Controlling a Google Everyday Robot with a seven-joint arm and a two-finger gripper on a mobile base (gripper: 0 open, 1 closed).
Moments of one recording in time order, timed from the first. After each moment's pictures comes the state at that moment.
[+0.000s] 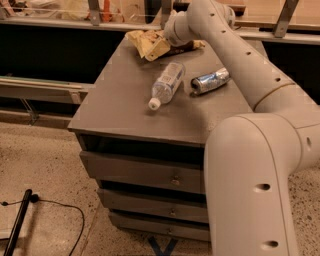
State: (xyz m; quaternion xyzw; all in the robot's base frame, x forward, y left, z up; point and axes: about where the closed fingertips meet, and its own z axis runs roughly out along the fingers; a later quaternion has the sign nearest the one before) arm 0.906 -0.021 0.895 -0.50 0.70 -0.01 0.52
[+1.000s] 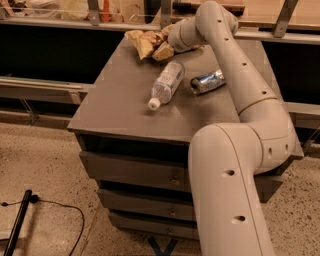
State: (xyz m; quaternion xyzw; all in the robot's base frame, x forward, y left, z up) arm 0.916 -0.024 0.860 -0.56 0.66 0.03 0.50
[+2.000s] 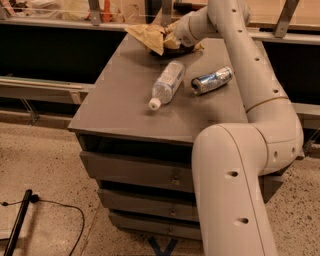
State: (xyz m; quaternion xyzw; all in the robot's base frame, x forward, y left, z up) arm 0.888 -0.046 0.888 -0.54 0.68 0.07 0.48
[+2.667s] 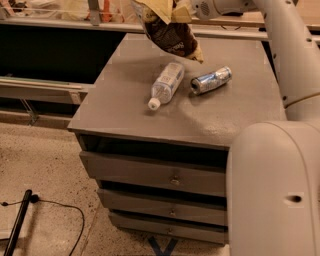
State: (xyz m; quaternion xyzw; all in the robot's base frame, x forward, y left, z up) arm 0.822 -0.065 1.002 -0.46 0.70 0.17 0.53
